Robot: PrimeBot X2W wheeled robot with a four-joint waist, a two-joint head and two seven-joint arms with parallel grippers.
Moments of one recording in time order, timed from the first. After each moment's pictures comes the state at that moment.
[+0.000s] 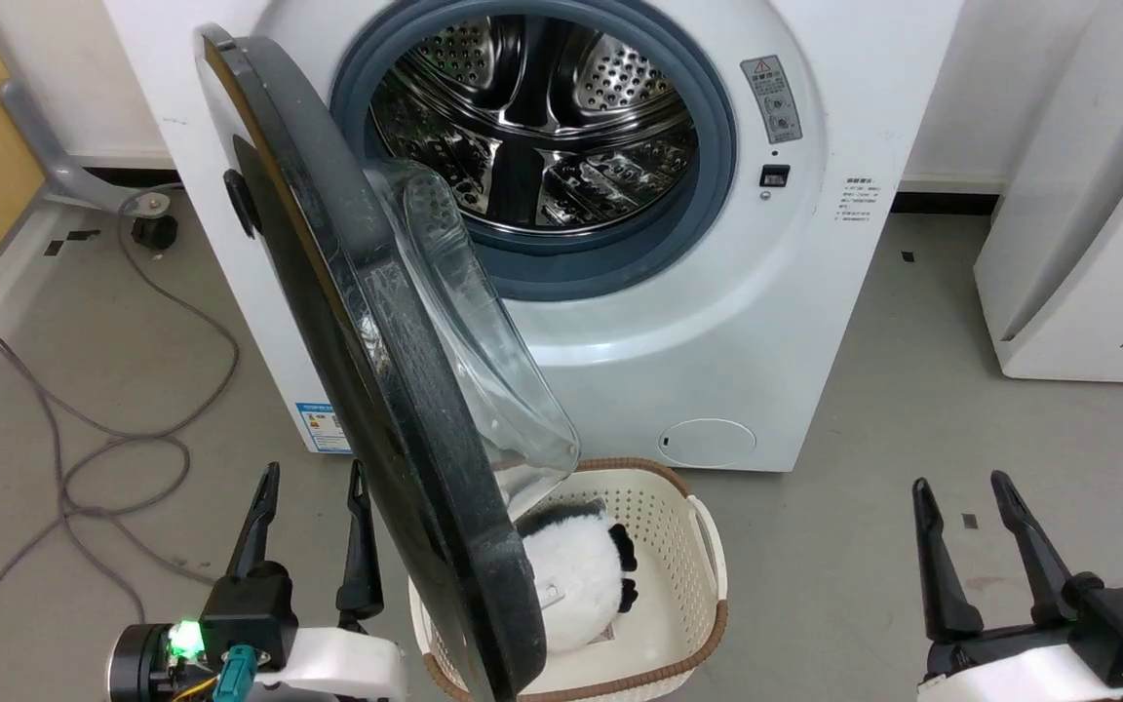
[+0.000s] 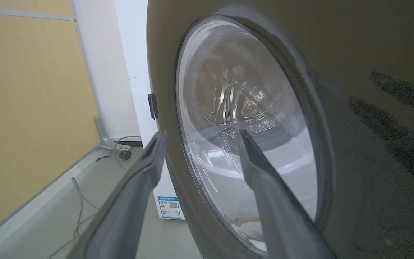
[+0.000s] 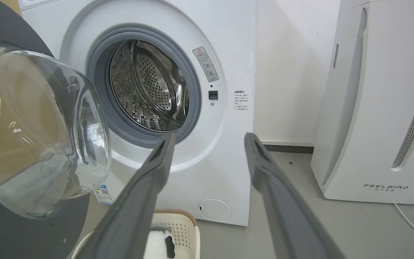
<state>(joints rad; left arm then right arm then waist) -0.01 0.05 -0.07 0.06 -0.03 0.12 -0.26 0.04 -0.07 -0.02 0.04 0.13 0.13 -0.26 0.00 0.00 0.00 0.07</state>
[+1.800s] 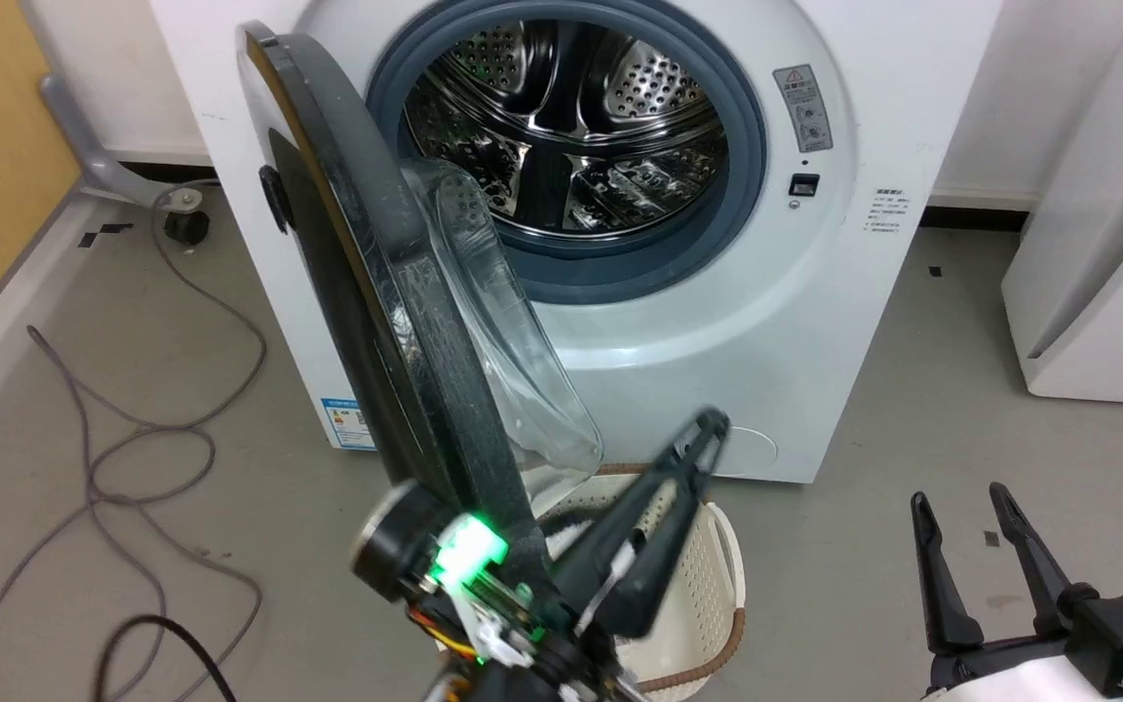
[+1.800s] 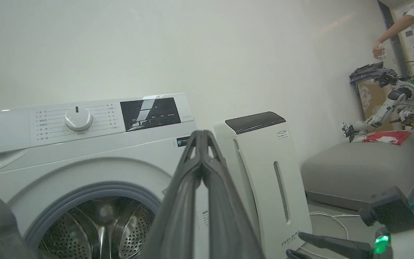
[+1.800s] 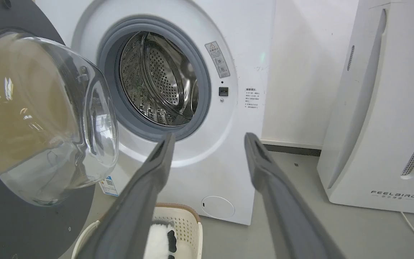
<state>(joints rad) -0.15 0.06 -0.57 -0.36 0.03 -0.02 -0.26 0.05 -0.06 -0.05 0.05 0.08 0.13 -0.26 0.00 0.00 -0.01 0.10</state>
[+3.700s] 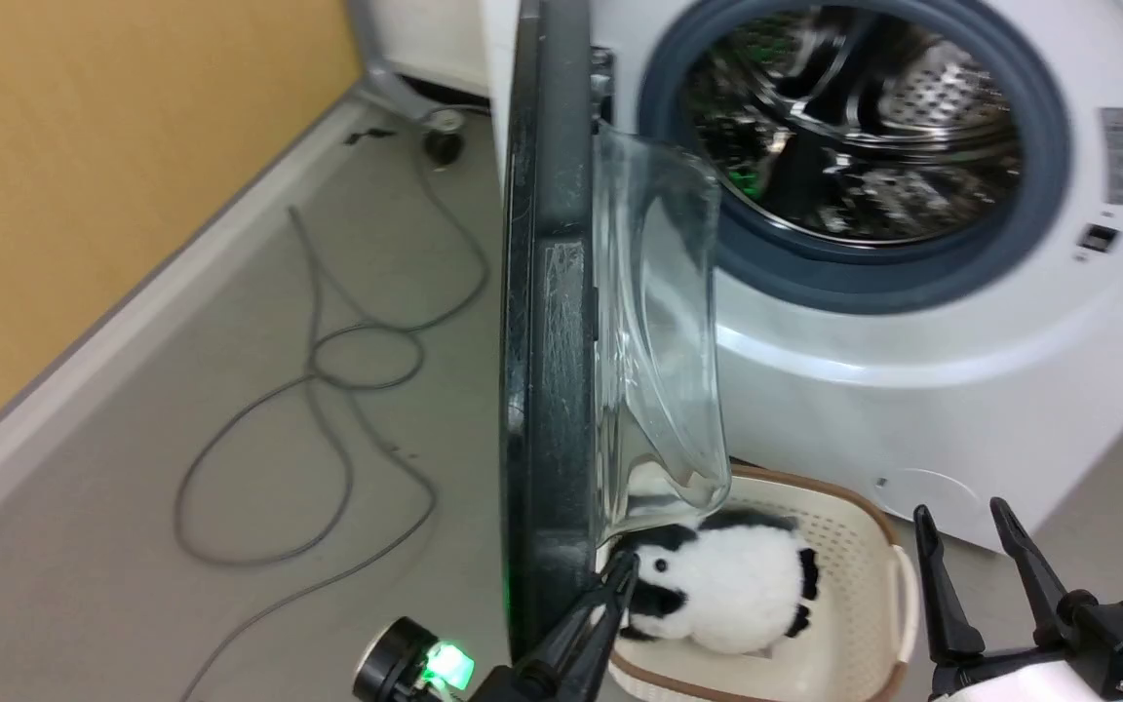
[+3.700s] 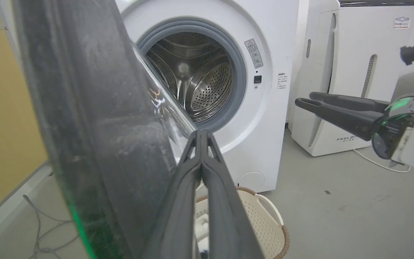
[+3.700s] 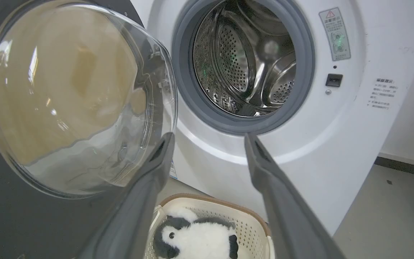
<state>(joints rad) 0.01 0.11 -0.56 -0.02 -0.03 0.03 -0.26 0.05 -0.05 -0.06 0.09 0.09 0.13 -0.26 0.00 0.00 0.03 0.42</state>
